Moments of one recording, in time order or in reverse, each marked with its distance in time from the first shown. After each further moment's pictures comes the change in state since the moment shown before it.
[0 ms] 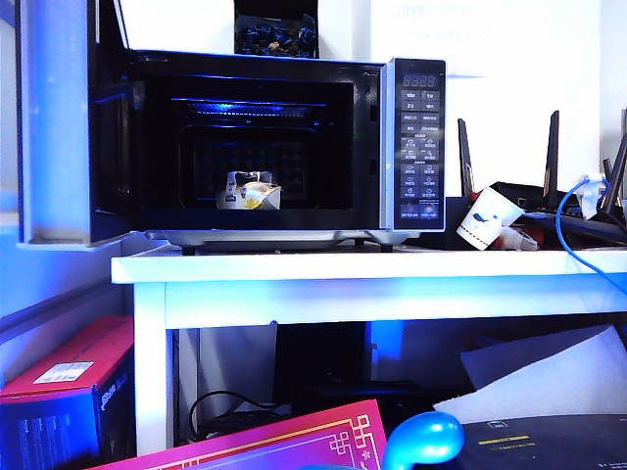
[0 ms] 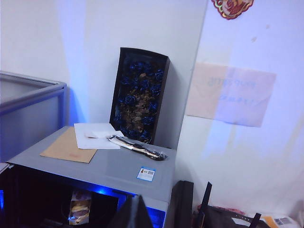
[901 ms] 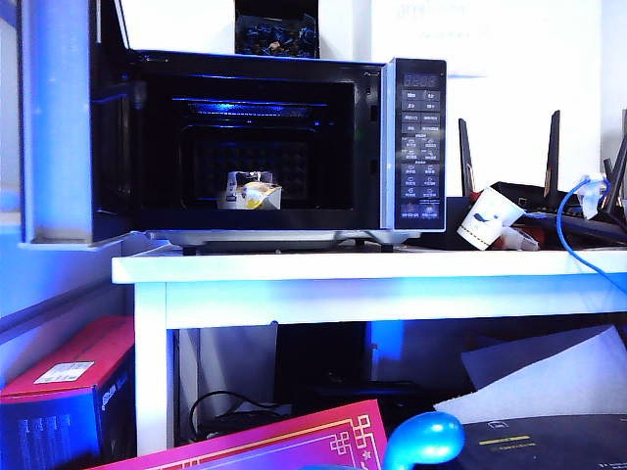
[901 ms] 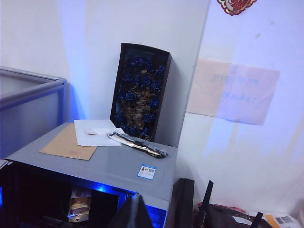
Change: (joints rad) left arm 0.000 -0.040 0.151 -0.270 -0.189 -0.023; right arm 0.000 0.021 0.000 0.005 0.000 -0.005
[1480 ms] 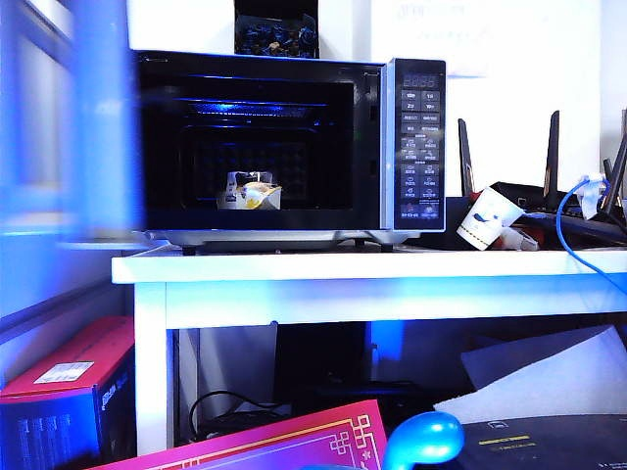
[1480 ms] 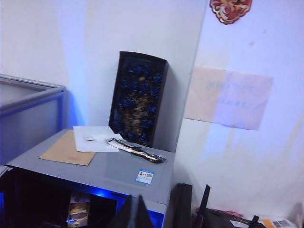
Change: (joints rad) left arm 0.002 0.219 -0.005 -0.002 0.126 0.003; right arm 0.000 -0.023 0.001 0.000 0.000 0.000
